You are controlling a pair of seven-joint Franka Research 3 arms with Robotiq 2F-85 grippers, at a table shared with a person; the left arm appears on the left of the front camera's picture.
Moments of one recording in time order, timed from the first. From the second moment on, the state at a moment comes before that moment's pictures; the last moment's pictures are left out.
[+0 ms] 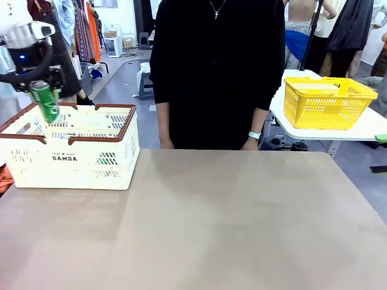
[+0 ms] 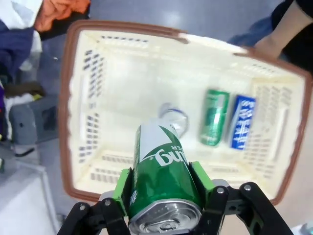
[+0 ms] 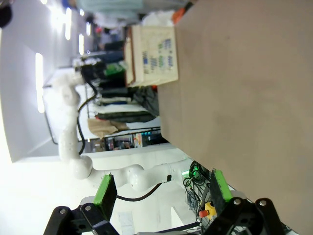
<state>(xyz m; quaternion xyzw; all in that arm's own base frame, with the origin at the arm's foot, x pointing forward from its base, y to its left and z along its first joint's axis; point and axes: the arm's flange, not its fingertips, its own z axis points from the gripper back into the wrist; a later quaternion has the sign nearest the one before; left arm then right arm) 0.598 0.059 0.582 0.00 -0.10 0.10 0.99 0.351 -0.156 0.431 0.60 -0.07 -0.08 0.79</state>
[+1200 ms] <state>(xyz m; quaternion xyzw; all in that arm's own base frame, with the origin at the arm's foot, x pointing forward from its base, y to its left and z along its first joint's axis) 0.643 0.096 0.469 0.02 0.01 0.00 1.00 0.351 -0.156 0.431 0.60 -0.07 -0.08 0.79</state>
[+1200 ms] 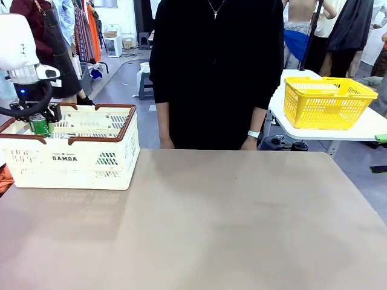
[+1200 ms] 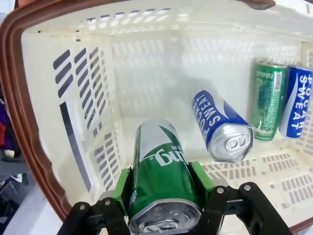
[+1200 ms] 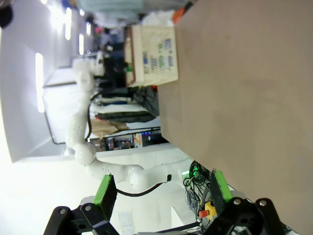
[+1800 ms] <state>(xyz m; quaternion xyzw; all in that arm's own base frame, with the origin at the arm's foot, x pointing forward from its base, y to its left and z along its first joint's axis) 0.649 0.094 0.473 0.02 0.01 0.00 1.00 0.351 -0.156 0.431 0.60 -0.07 -0.08 0.79</state>
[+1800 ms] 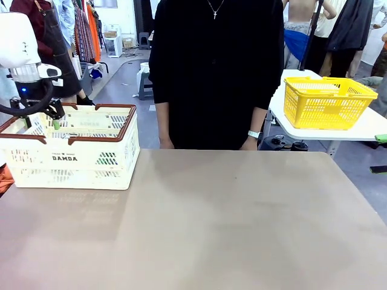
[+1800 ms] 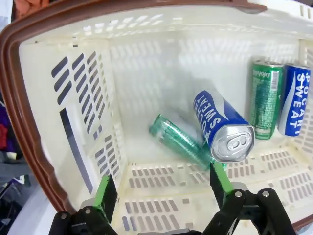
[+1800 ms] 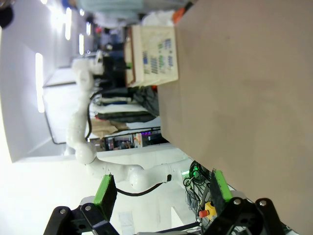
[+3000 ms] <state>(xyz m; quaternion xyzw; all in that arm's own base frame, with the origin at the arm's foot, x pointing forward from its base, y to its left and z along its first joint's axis) 0.406 0.182 0.570 -0.49 0.00 -0.16 0.86 0.351 -0.156 0.430 0.61 -0.07 -0.08 0.79</state>
